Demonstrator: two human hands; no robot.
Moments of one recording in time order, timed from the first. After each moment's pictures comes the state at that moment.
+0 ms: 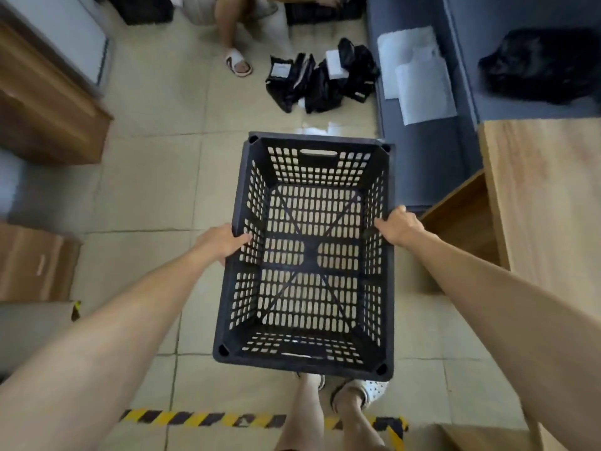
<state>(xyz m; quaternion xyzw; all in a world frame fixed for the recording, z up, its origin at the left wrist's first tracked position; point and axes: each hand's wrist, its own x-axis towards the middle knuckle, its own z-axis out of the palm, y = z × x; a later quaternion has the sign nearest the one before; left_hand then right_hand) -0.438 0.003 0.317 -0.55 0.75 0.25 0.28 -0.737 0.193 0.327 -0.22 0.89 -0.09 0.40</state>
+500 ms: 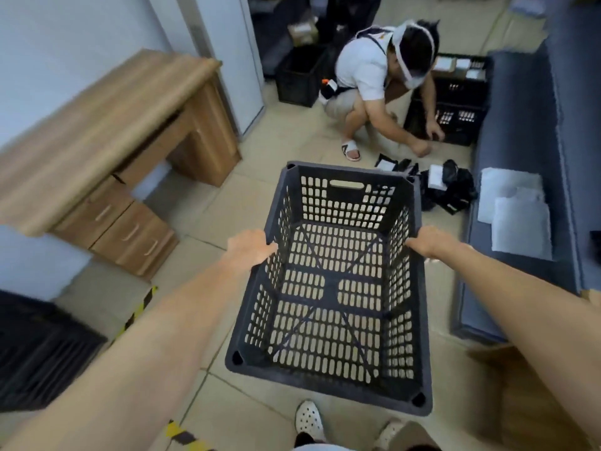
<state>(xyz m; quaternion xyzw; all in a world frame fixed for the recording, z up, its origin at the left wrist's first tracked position) -0.317 -0.069 0.476 -0.66 0.72 0.15 0.15 -0.665 0.004 0.480 -0.48 0.82 0.04 0.31</state>
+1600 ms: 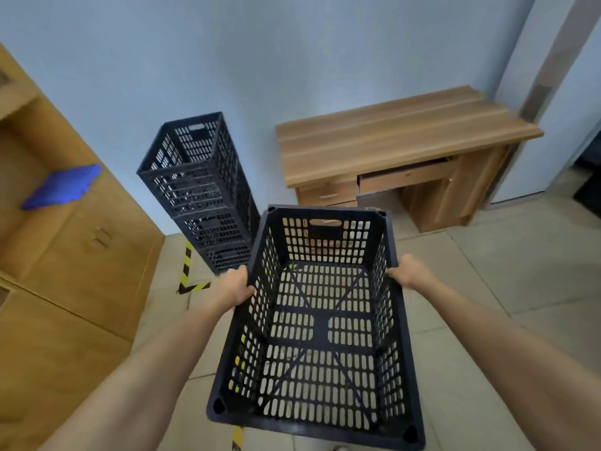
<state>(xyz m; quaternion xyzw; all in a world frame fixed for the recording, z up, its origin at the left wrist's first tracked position) 0.003 0.050 0.516 -0.93 0.31 0.19 0.06 -0.253 -0.219 0.515 -0.79 0.49 0.06 0.37</state>
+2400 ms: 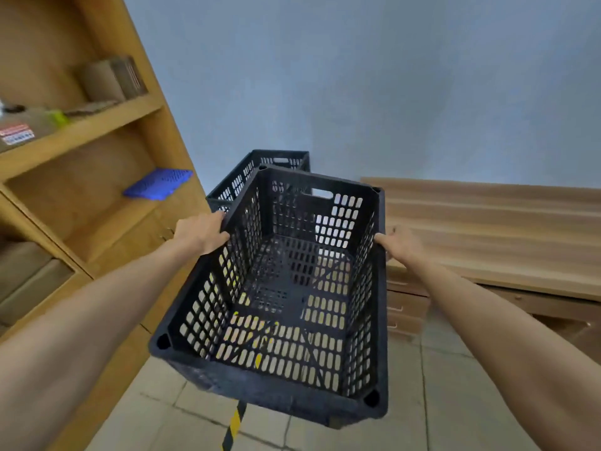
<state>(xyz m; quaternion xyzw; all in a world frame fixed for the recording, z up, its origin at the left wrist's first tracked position) 0.252 -0.039 0.675 -0.98 0.16 -0.04 0.09 0.099 -0.392 0.630 -0.86 0.28 -0.05 0.43</state>
